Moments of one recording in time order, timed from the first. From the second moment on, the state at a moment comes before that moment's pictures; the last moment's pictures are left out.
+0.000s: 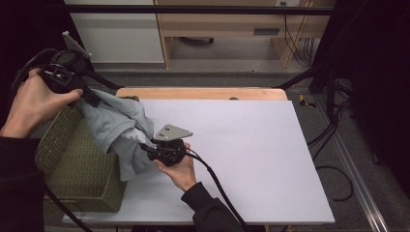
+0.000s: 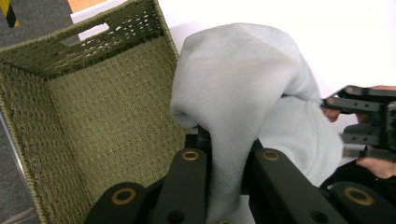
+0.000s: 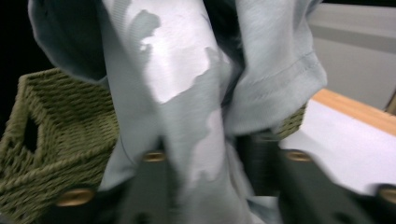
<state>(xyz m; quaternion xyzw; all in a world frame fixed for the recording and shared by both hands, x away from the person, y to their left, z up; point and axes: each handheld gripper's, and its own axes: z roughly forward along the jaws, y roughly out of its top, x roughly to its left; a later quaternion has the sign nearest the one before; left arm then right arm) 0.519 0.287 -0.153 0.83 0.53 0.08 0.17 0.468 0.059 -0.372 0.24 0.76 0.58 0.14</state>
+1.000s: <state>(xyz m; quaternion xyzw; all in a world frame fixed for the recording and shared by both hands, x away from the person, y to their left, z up) 0.522 0.285 -0.158 0.83 0.53 0.08 0.16 0.431 -0.084 -0.365 0.31 0.69 0.62 0.21</state>
